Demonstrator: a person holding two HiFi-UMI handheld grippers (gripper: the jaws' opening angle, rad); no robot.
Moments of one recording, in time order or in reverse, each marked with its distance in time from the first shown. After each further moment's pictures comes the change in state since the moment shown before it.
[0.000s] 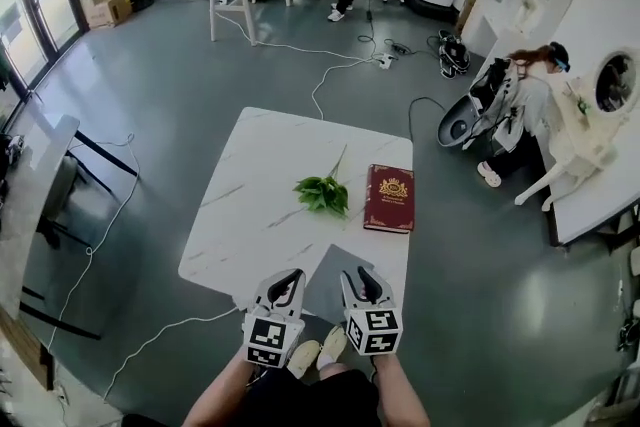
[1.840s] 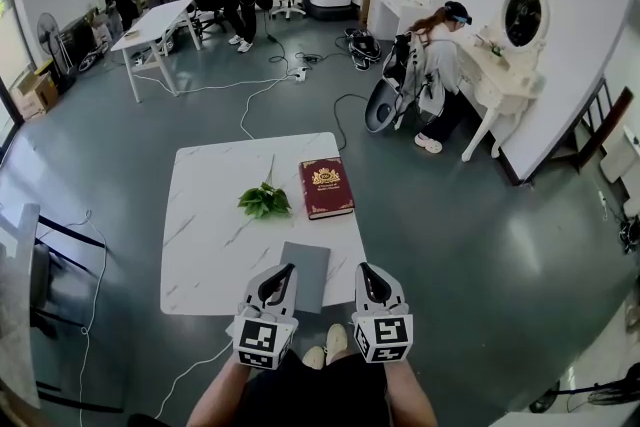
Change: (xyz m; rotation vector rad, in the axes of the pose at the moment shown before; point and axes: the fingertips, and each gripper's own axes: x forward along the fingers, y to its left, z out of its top) left arm -0.032 -0.106 0.057 0.164 -0.150 -0.269; right arm -0.172 -0.044 0.030 -0.014 -0.301 -0.355
